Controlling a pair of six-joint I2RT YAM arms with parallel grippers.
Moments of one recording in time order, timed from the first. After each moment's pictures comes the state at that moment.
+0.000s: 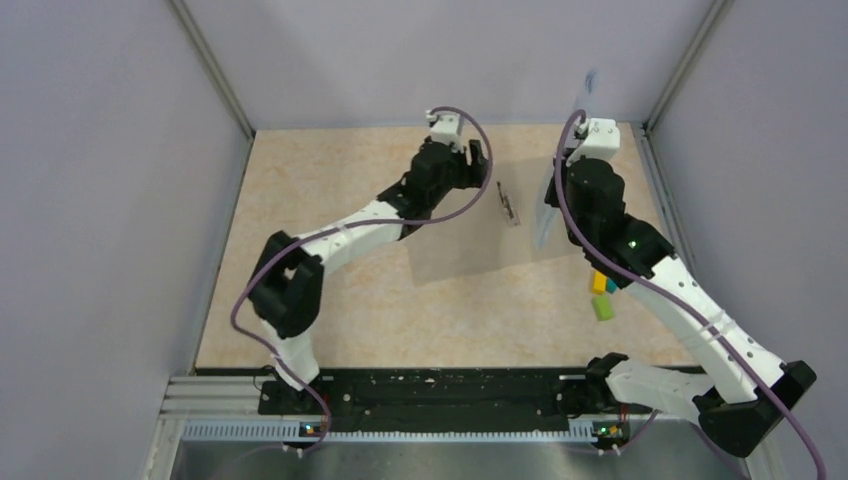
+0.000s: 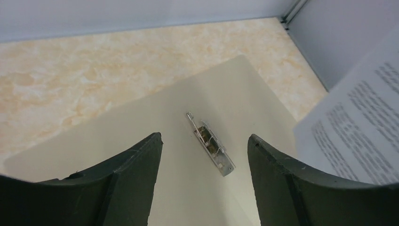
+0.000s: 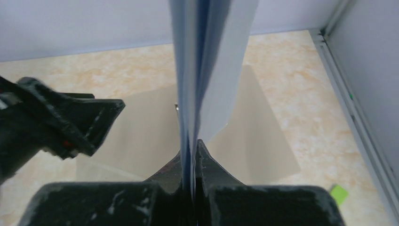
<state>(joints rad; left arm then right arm) -0.69 1.74 1.34 0.26 -0.13 -0.35 0.62 1.04 1.18 -0.37 0.61 0.24</state>
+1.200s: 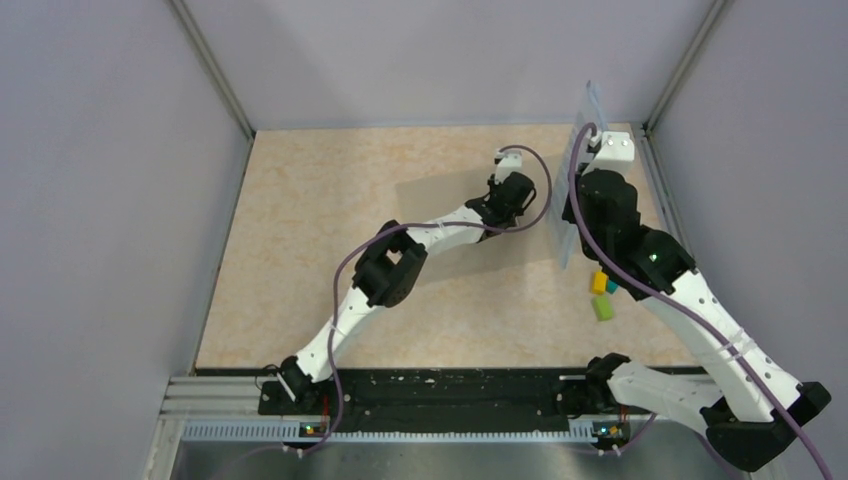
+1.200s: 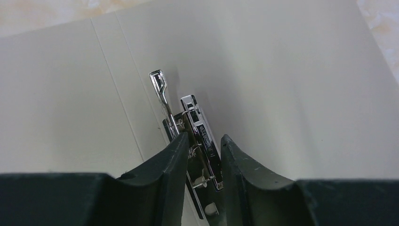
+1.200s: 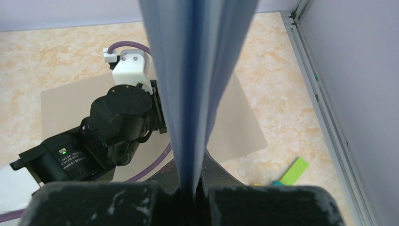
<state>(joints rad) -0.86 2.56 2.12 -0.10 -0.49 -0.50 0.62 0.98 1.20 -0.60 0.70 0.24</state>
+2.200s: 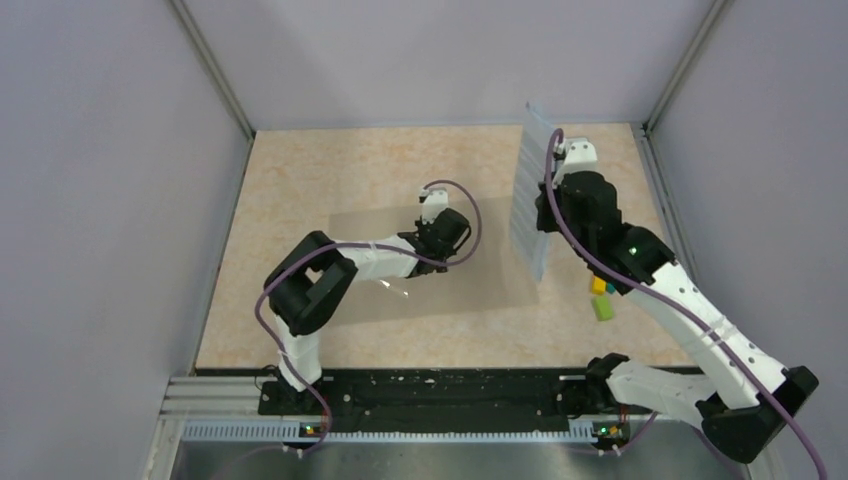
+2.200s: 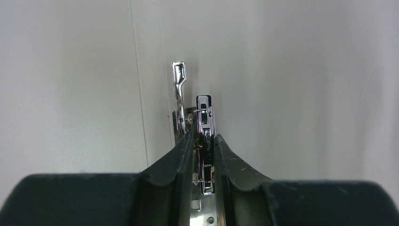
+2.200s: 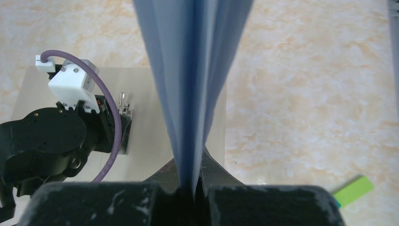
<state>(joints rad) -0.82 1.94 1.17 -0.02 -0.54 -0.66 0.62 1.01 1.14 -0.56 0.43 0.24</state>
